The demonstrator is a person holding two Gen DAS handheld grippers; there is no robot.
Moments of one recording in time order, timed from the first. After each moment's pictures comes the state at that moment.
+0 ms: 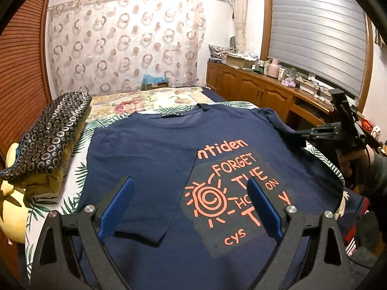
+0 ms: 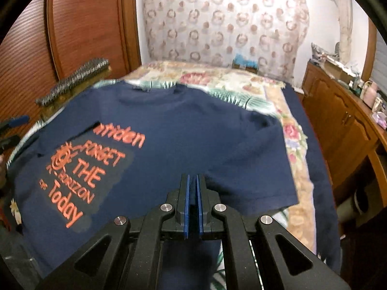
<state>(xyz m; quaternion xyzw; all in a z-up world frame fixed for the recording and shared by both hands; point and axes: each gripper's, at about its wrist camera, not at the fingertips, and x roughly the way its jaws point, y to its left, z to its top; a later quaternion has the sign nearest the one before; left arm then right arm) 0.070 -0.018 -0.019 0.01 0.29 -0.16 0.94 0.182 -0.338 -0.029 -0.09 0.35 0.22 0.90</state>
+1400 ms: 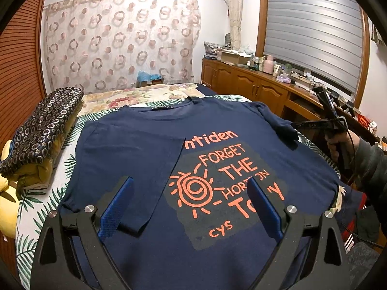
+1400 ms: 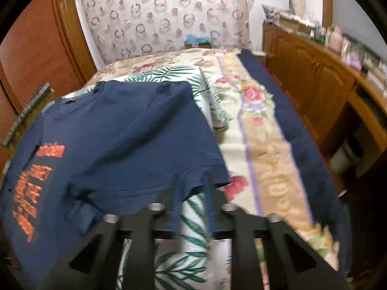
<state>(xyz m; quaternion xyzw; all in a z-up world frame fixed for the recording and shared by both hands) 0.059 -0.034 -0.032 0.01 0.30 -0.17 0.94 0.231 -0.412 -0.051 -0.02 0.39 0.11 0.91</state>
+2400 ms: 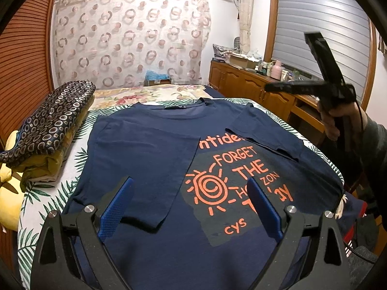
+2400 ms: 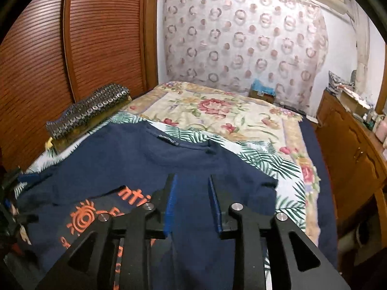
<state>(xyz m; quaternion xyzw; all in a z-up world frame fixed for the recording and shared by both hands) 0.060 -0.012 -0.033 -0.01 0.30 -0.15 0.94 0.220 -0.232 0.004 -0.13 0.29 0.25 0.91</state>
